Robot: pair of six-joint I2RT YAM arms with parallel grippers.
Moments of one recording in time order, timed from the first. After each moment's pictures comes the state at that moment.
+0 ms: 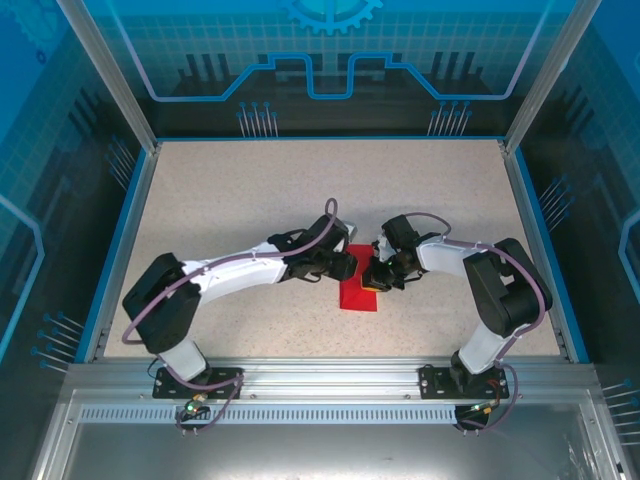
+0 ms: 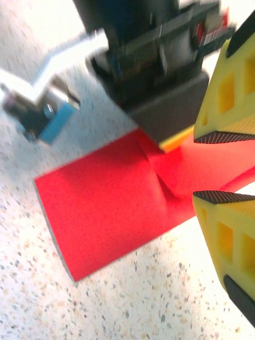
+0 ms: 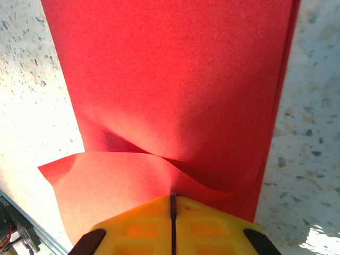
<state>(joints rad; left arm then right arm) -0.83 1.65 1.11 -0.35 0.08 -0.49 0.42 1.69 0.81 -0.42 -0.52 0.56</state>
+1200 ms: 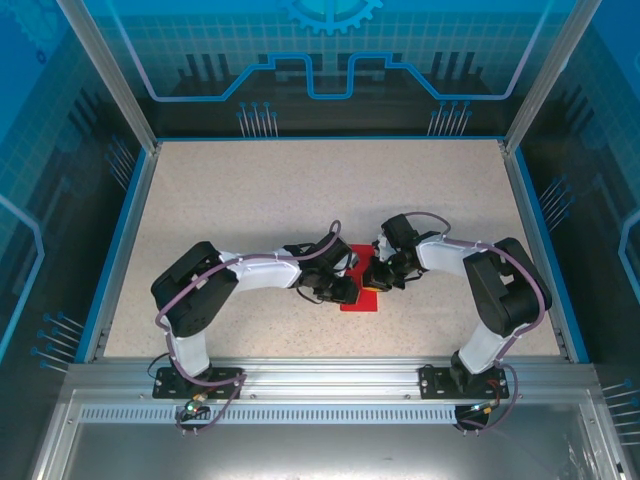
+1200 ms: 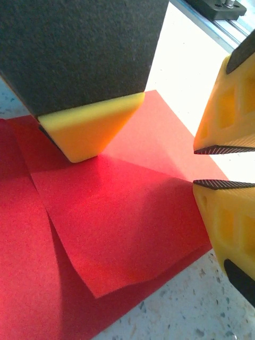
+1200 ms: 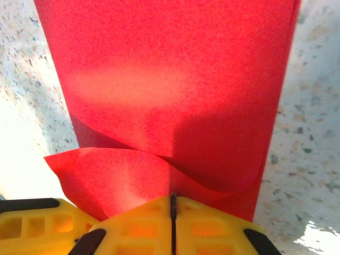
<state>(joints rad) -0.83 1.83 1.04 -0.31 0.38 -0.64 0.42 1.69 0.83 -0.45 -0.50 0.56</state>
